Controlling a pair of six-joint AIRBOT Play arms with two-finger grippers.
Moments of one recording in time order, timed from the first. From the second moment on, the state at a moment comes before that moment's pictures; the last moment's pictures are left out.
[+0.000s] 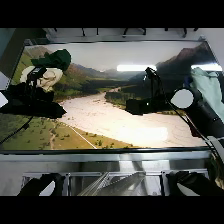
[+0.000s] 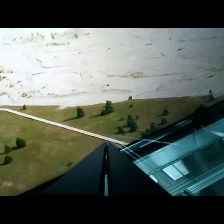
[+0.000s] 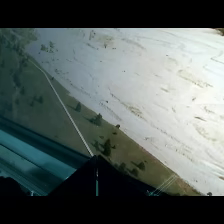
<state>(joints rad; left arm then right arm) -0.11 -0.97 1.21 1.19 -1.46 -1.38 0.43 -1.11 1.16 -1.01 1.08 1.78</state>
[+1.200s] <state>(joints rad) 0.64 -1.84 1.56 1.20 -0.83 -1.36 0.43 -1.11 1.16 -1.01 1.08 1.78</state>
